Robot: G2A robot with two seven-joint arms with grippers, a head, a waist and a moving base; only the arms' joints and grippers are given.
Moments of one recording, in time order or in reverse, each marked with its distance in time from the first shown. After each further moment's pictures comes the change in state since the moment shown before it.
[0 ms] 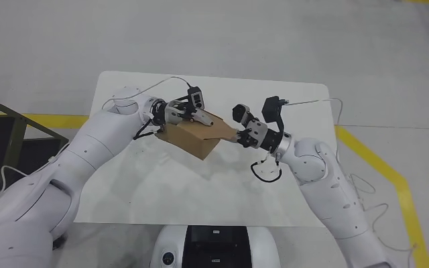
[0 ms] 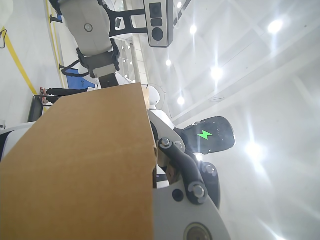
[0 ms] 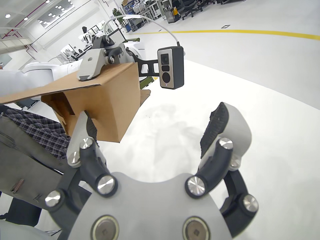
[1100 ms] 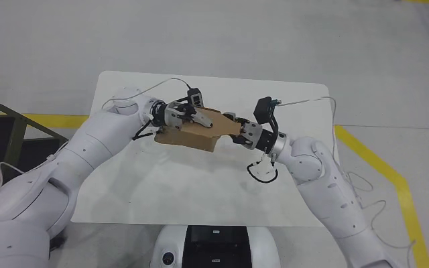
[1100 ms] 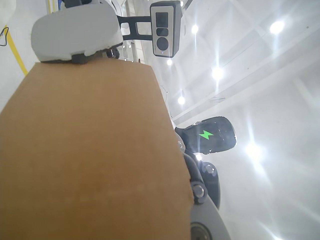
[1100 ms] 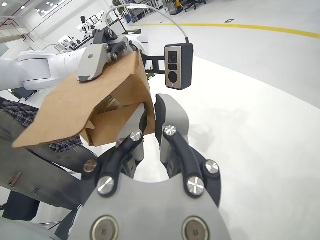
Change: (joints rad) left arm -0.028 0.017 0.069 0.008 -0.042 -0.030 0.000; right arm 0.016 0.003 -0.031 -0.015 -0.023 0.023 0.013
